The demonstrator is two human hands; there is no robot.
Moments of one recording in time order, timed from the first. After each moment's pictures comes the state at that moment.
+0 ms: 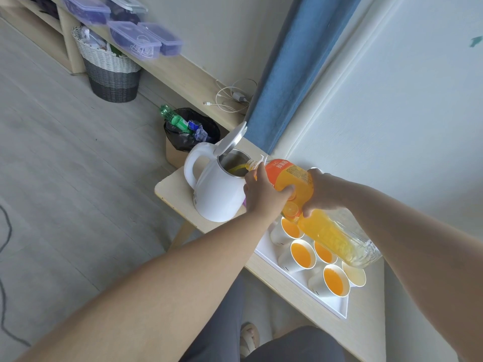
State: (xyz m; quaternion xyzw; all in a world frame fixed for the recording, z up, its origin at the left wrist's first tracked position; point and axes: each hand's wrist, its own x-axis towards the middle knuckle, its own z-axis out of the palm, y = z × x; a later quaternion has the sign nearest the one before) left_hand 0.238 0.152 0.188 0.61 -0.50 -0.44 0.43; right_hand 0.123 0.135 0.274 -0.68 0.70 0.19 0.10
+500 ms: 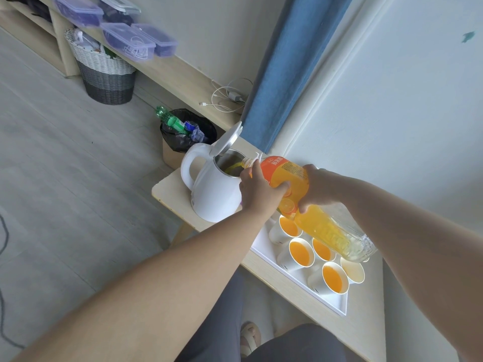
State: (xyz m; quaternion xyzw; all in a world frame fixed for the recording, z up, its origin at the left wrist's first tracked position) left_hand 0.241 0.148 0.191 0.61 -0.50 -0.44 0.43; right_hand 0.128 0.132 0.278 -0.68 0.70 0.20 0.09
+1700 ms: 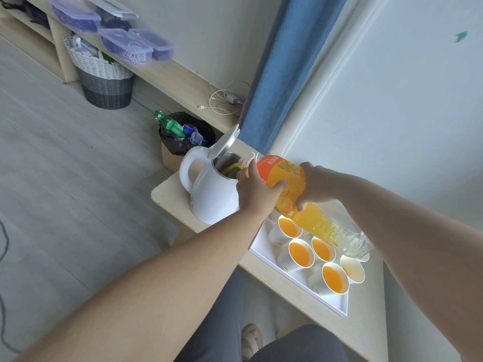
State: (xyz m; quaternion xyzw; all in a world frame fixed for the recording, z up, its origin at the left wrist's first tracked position) left_hand 0.246 0.148 0.196 0.61 -0.50 -0.44 0.43; right_hand 0.134 0.132 0.286 -0.68 0.70 0.21 0.07
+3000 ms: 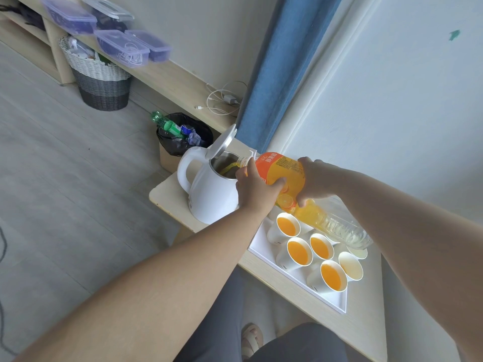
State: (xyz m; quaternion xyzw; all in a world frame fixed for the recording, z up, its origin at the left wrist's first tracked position) left_hand 0.242 0.147 0.197 0.60 -0.49 -0.45 0.44; right_hand 0.133 0.132 0.293 -0.68 0.70 0.21 0.05
